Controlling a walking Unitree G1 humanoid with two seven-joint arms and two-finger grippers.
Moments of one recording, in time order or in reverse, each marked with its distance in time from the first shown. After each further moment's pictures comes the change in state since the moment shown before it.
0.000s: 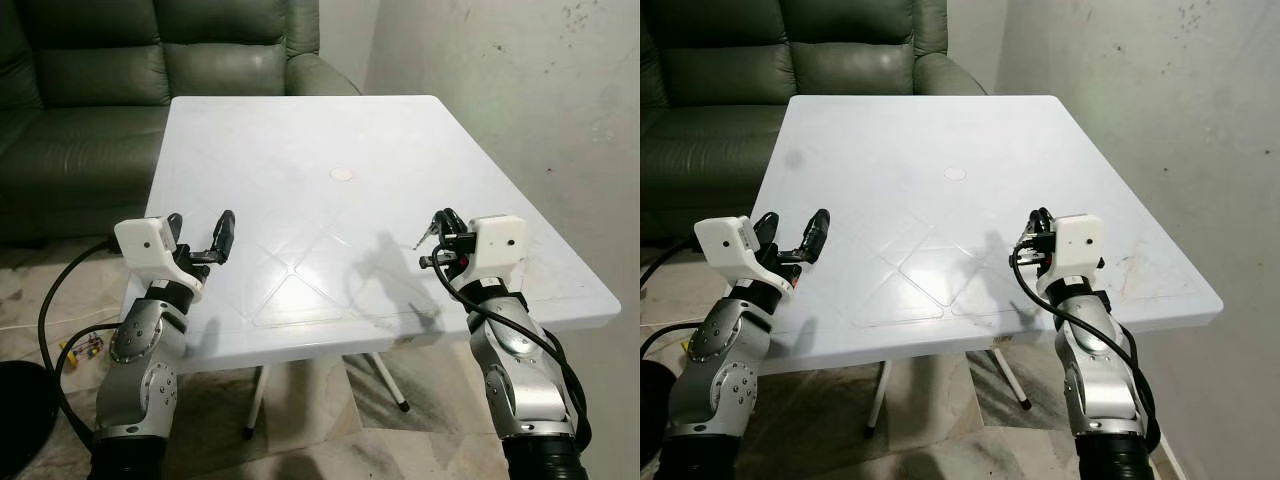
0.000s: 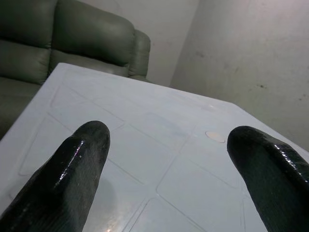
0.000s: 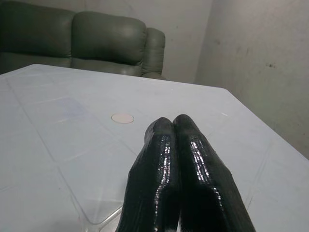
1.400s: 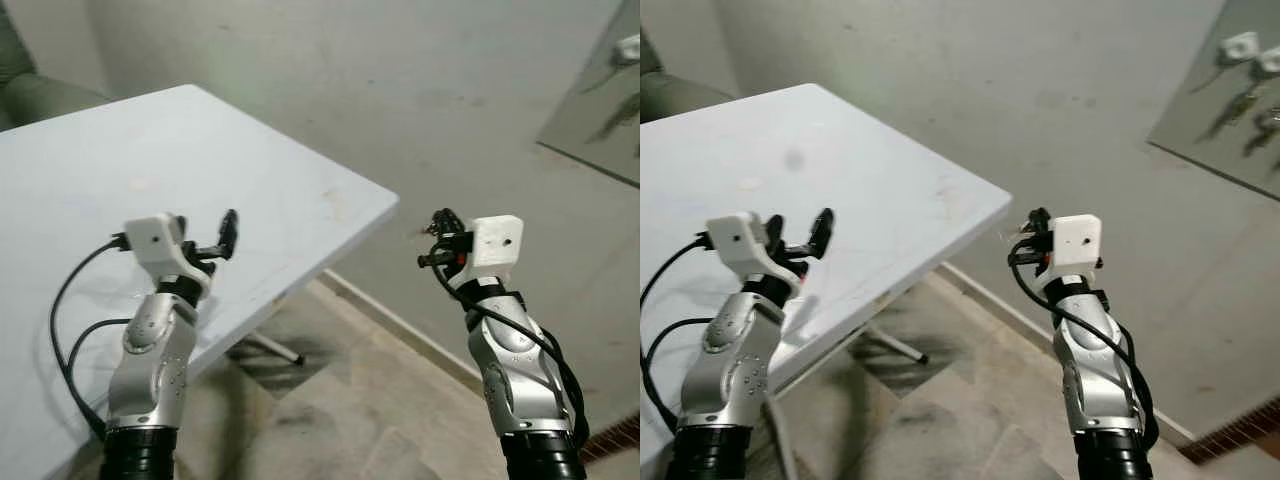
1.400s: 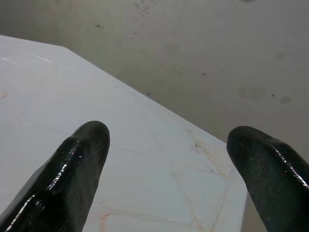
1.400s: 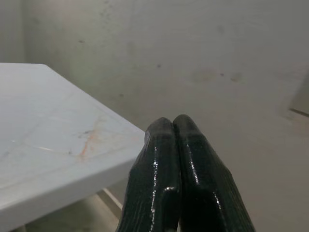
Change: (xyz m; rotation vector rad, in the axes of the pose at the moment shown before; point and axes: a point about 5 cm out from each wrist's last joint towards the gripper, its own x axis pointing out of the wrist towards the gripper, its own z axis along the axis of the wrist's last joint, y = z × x) left arm 0.008 -0.002 -0.004 -0.017 0.046 0.068; right arm 0.001 0.004 -0.003 0.012 0.012 -0.008
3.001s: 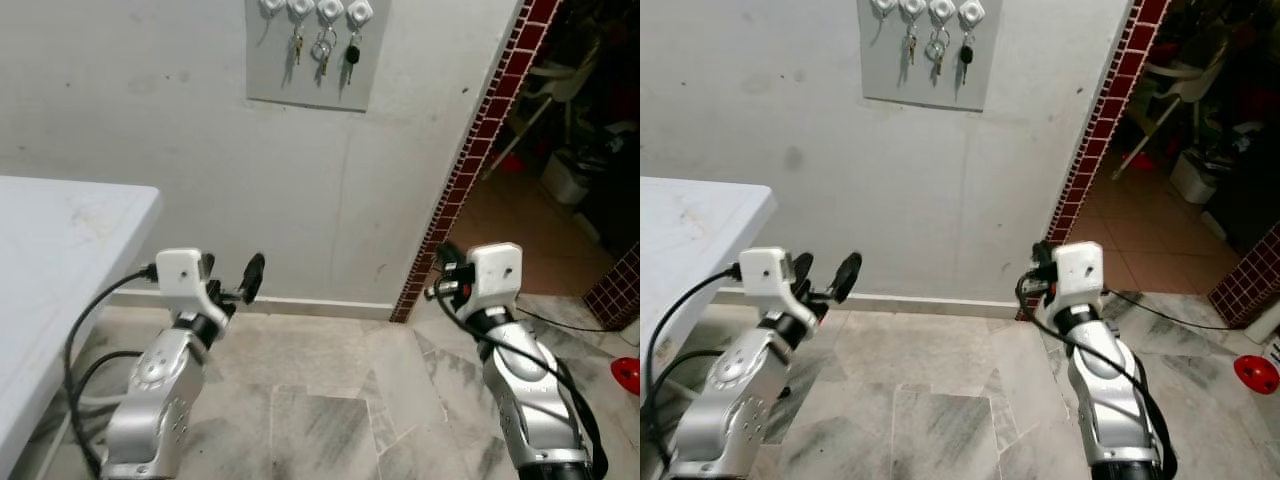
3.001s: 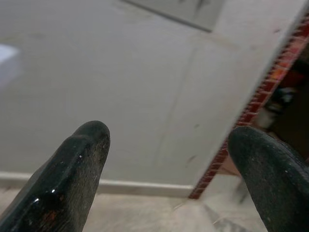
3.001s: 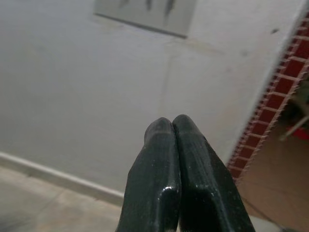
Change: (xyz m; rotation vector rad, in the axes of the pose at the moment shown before) left arm -0.045 -0.007 -0.031 0.028 0.204 -0.080; right arm -0.034 -0.009 -0.030 -0.040 0.140 0.081
